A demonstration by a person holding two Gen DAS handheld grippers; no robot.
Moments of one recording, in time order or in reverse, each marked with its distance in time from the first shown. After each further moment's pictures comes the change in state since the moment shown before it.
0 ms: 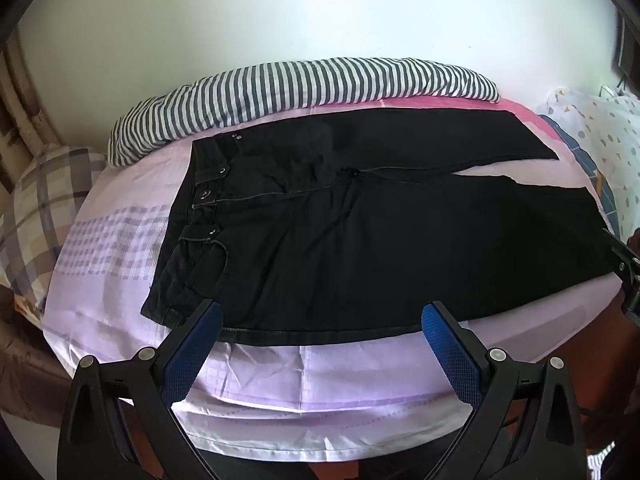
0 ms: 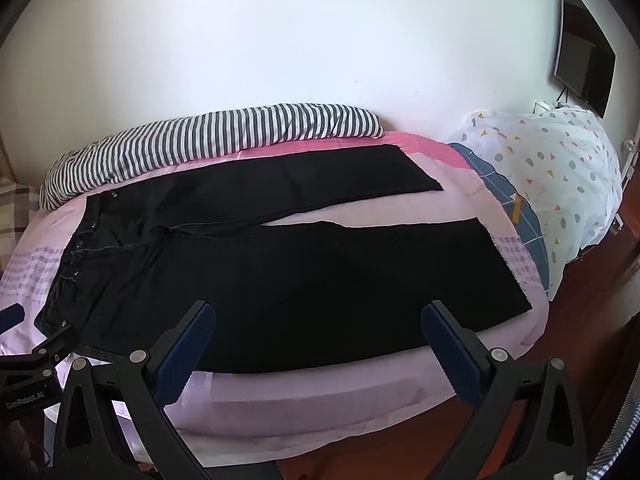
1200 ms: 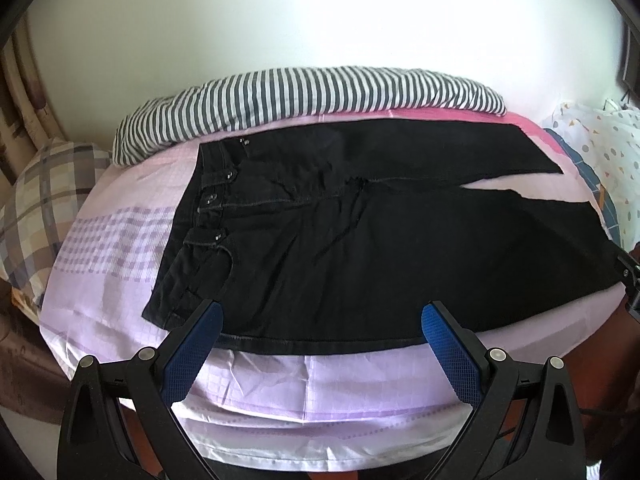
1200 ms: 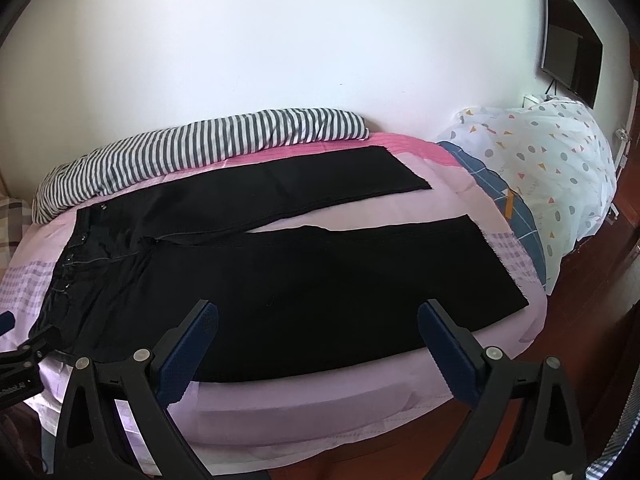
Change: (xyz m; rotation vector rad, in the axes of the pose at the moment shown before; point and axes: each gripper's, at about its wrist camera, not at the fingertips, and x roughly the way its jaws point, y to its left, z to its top) left arm 0.001 0.008 0.001 -0.026 -0.043 0.002; right arm 0.005 -0.015 -0.004 0.047 -0.031 -0.019
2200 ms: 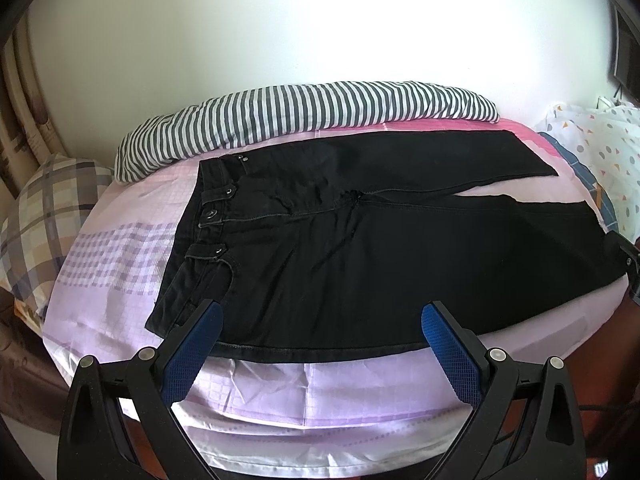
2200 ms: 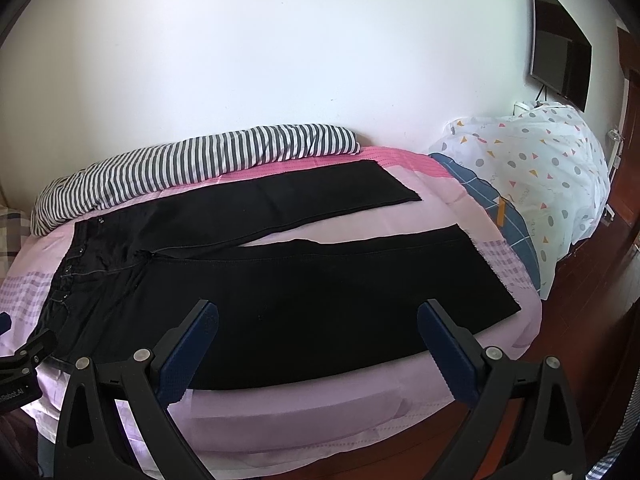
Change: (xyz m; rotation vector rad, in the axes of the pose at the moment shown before) left arm -0.007 -0.006 -0.005 0.020 -0.051 0.006; right arm -0.007 -0.009 -0.001 0.011 -0.051 -0.011
